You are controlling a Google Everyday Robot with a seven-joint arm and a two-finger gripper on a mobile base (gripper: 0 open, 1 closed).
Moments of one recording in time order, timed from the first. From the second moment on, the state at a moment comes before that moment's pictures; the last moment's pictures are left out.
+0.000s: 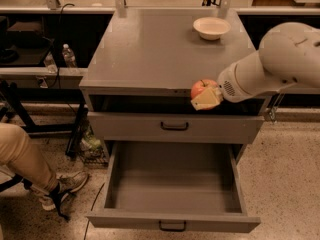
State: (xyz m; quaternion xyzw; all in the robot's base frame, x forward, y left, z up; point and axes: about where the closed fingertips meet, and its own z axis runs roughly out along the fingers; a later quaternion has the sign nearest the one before) arm 0.576 -0.139 0.842 -0.32 0.89 0.09 0.32
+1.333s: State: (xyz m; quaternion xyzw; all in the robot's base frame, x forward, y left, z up) arm 0.504 -0.192 0.681 -0.23 0.90 0.15 0.34
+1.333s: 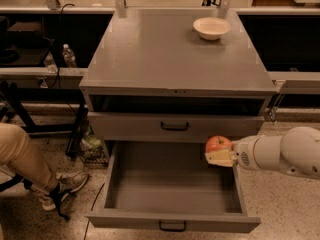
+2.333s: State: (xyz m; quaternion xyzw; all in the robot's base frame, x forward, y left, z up) arm 0.506 -0.159 0.569 -0.25 0.90 0.19 0.31
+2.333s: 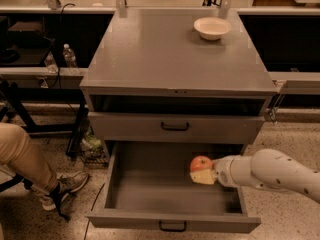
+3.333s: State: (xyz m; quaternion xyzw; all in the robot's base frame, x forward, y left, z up) arm 0.530 -0.098 0.480 -0.31 0.86 0.23 0.34
